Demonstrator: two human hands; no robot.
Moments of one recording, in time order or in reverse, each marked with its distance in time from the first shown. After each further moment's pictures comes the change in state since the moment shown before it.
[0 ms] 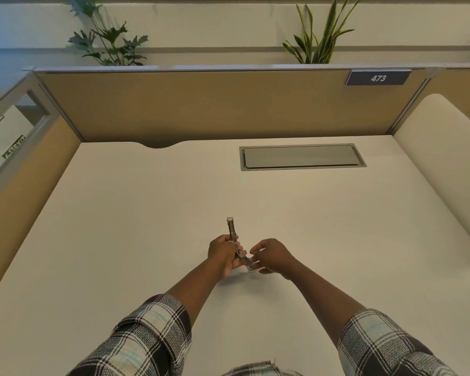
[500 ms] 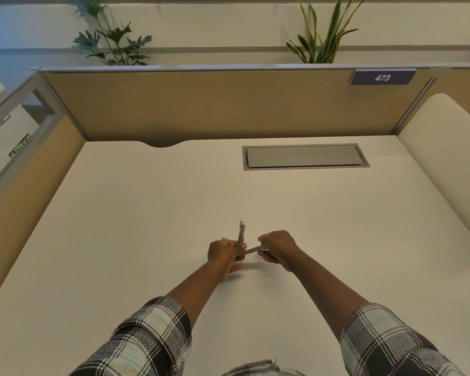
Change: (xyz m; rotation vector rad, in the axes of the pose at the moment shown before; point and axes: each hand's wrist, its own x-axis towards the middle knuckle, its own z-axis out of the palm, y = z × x) left_hand -0.009 -0.006 -0.008 0.162 0.023 0.037; right_hand 0.005 -0.015 -0.010 0.340 0.153 0.114
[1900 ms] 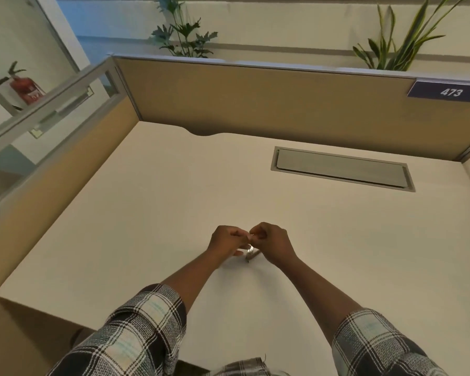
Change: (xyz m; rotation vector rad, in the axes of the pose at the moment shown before) left_hand -0.030 0.008 0.004 0.136 0.042 0.265; right_hand 0.011 0.003 -0.004 -0.545 -0.158 -0.660
